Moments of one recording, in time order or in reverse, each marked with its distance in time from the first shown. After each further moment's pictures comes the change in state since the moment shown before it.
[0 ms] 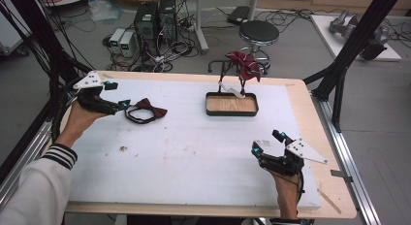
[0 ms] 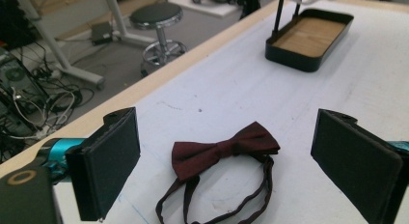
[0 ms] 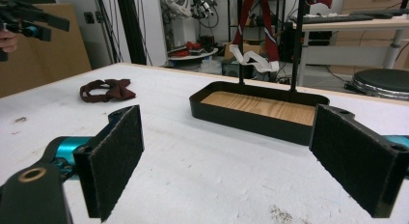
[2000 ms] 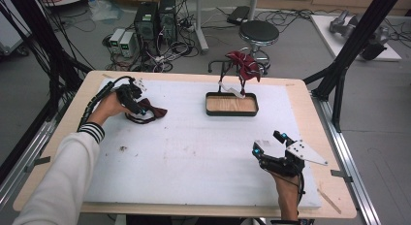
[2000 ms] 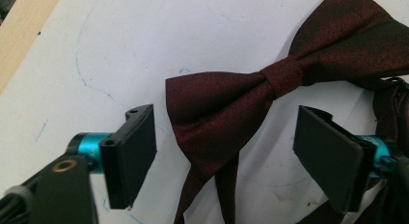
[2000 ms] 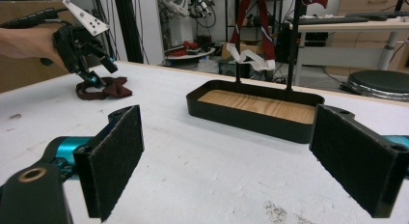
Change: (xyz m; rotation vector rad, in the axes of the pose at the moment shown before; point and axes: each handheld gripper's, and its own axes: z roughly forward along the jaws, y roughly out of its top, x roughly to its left) left arm 0.023 -0.012 0.119 0.608 -0.074 0.198; right arm 0.000 -0.002 -0.003 0.001 -0.011 -0.012
